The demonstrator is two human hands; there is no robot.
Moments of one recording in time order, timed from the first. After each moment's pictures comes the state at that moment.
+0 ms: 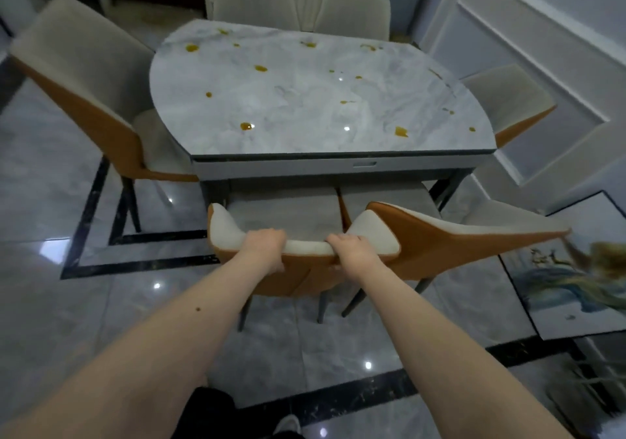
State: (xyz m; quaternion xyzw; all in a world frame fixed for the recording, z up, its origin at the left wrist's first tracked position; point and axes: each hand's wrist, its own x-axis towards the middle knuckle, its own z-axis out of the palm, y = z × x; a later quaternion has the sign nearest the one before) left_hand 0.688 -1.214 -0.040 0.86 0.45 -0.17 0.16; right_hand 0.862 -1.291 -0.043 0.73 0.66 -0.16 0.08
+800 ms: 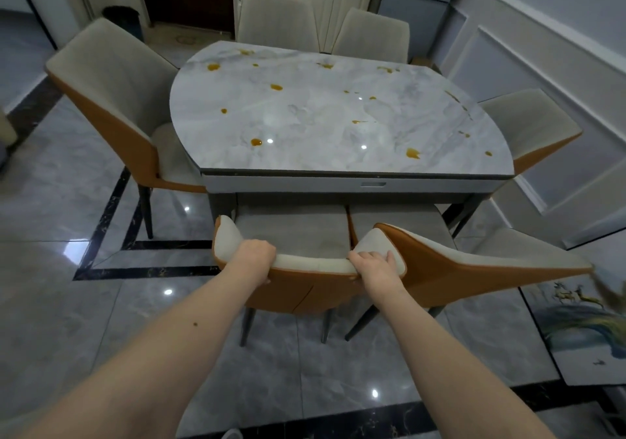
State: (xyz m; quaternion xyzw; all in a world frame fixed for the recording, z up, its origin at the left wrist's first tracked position) left_hand 0.694 -1.202 -0.041 0.86 0.46 -0.24 0.05; right_hand 0.919 -1.292 -0.059 0.74 0.65 -0.14 0.09
